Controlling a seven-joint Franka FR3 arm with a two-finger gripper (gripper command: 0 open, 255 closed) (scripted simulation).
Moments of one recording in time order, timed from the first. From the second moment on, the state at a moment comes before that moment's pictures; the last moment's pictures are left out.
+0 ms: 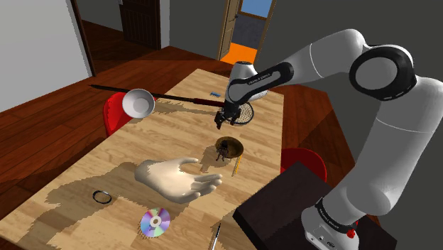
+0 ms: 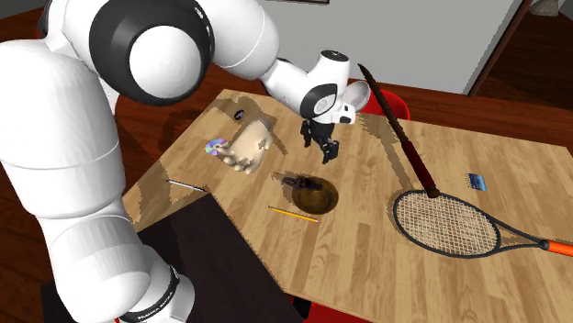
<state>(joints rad) 0.04 0.30 0.06 -2.07 0.06 2.37 0.09</state>
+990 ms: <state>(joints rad) 0.04 0.64 0.06 -1.91 0.10 2.44 0.13</state>
